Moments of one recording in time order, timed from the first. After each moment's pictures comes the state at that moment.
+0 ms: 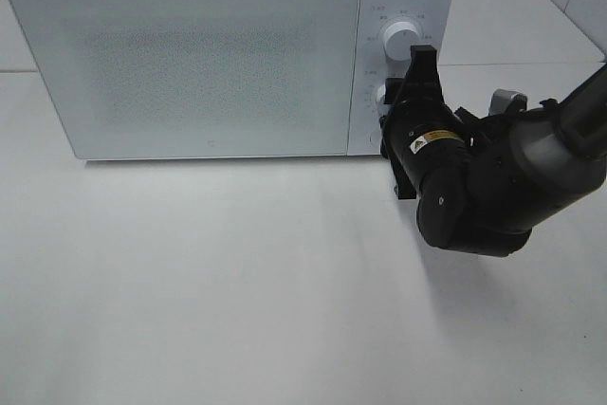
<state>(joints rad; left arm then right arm) 0.05 0.00 -0.52 -0.14 1.08 0.05 0.61 2.07 -0.78 0.60 -1.13 1.35</state>
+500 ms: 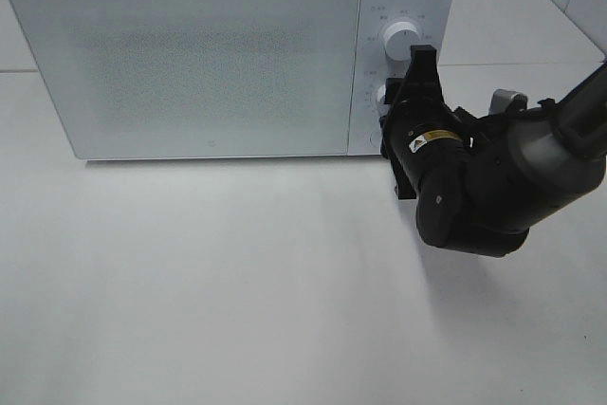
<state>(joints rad) 0.05 0.00 -0.52 -0.14 1.08 0.05 0.61 2.07 -0.78 0.62 -1.13 1.33</state>
